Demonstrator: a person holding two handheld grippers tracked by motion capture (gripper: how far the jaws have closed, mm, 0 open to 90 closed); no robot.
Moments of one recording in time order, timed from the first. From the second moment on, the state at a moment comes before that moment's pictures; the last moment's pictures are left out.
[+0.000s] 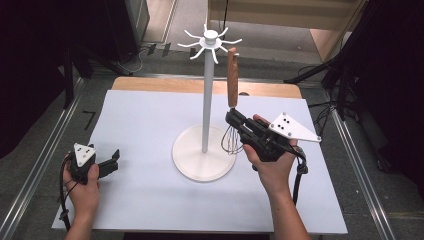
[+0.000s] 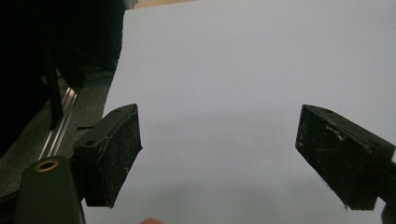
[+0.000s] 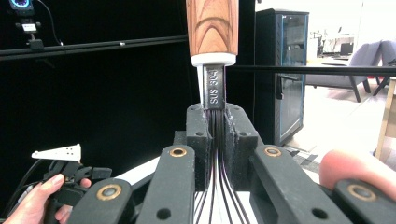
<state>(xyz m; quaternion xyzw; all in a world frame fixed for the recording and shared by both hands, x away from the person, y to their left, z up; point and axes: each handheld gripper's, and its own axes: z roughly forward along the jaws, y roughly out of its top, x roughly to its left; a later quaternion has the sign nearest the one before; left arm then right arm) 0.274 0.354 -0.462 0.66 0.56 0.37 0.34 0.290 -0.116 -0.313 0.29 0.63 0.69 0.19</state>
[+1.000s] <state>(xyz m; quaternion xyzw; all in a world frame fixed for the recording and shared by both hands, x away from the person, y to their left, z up) 0.274 0.354 -0.462 0.66 0.56 0.37 0.35 0.295 -0.110 -0.315 0.30 0.65 0.67 0.18</state>
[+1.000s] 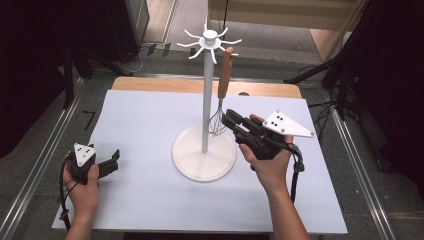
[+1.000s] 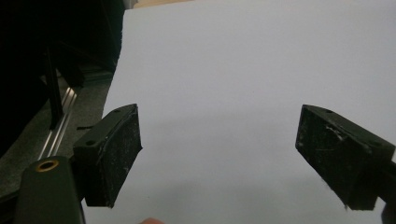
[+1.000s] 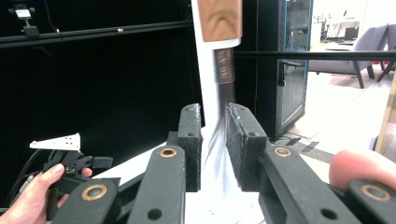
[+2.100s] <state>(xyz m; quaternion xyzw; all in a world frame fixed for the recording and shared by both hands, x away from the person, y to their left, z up) 0.274 0.355 -0.462 0.66 0.56 0.37 0.35 0.298 -0.147 -0.355 0.41 0.65 0.57 0.29</state>
